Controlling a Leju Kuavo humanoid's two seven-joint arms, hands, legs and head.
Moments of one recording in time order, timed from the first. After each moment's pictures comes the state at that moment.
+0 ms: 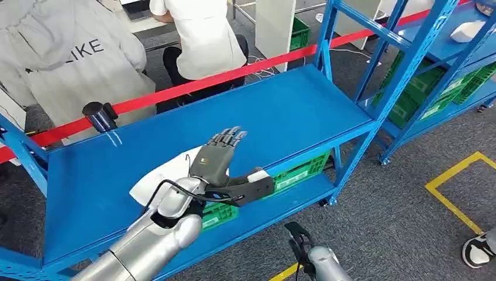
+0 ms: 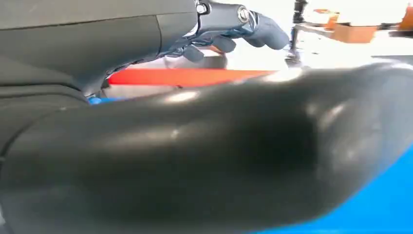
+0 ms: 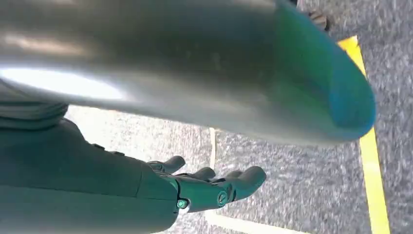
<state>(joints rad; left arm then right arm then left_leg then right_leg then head) -0.92 -0.36 -1.19 -0.48 -0.73 0.24 -0.06 -0.03 0.04 -0.23 -0.15 0.12 0.09 0.17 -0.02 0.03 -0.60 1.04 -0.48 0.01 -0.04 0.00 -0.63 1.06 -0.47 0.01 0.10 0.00</state>
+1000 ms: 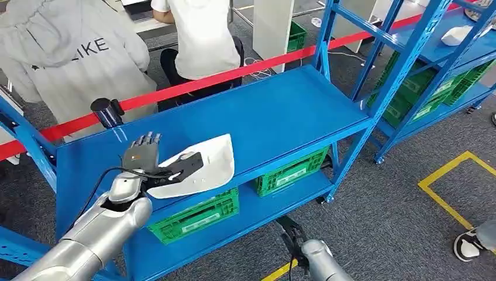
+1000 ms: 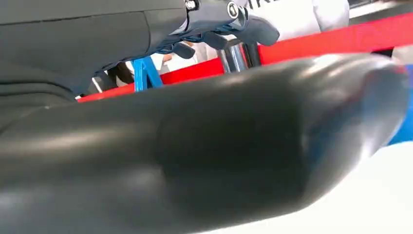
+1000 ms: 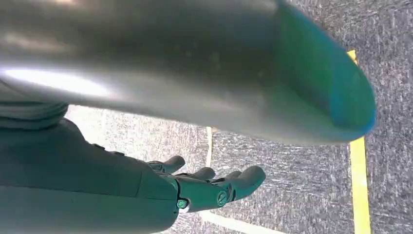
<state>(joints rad) -1.01 -0.24 -1.19 -0.23 -0.71 0.16 0.17 -0.08 0.04 -0.23 -0.15 0.17 0.12 0.17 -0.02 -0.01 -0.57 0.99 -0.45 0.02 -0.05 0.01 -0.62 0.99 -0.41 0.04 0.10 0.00</state>
